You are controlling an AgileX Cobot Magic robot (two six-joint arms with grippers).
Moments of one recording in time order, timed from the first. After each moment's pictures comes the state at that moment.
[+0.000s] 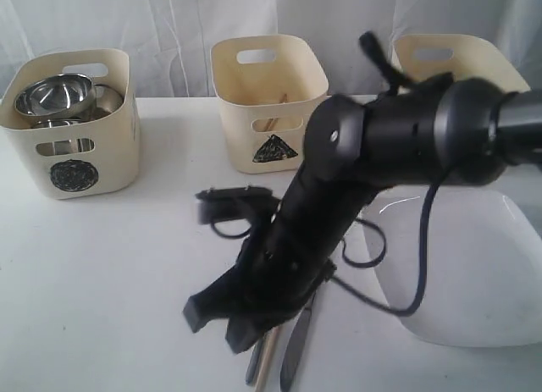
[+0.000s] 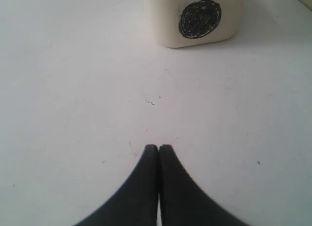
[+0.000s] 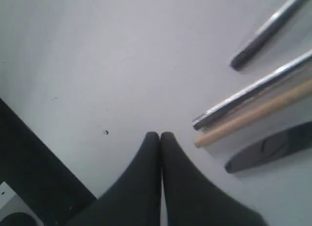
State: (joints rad) left arm 0.07 0.00 0.03 -0.10 0.42 0.15; right arm 0.59 1.78 -1.12 0.58 0.87 -0.28
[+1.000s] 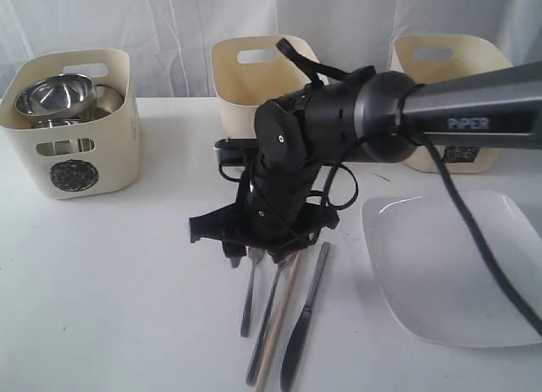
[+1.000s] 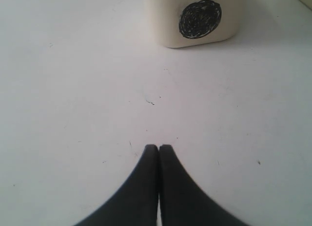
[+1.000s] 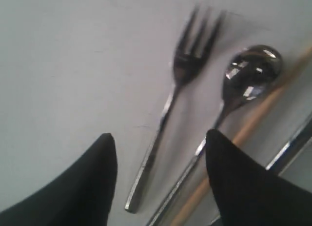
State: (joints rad) left arm 0.07 0.00 0.03 -0.10 0.42 0.15; right arm 0.59 1.98 -1.39 0.08 0.78 0.43
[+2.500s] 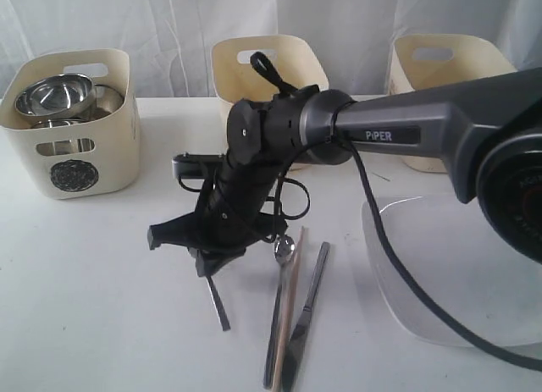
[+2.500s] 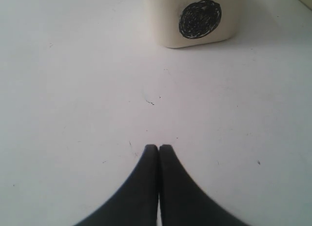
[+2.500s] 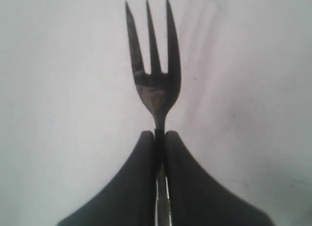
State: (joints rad) left arm 0.07 0.00 0.03 -0.10 0.42 0.15; right arm 0.58 2.16 -1.59 0.39 0.83 0.07
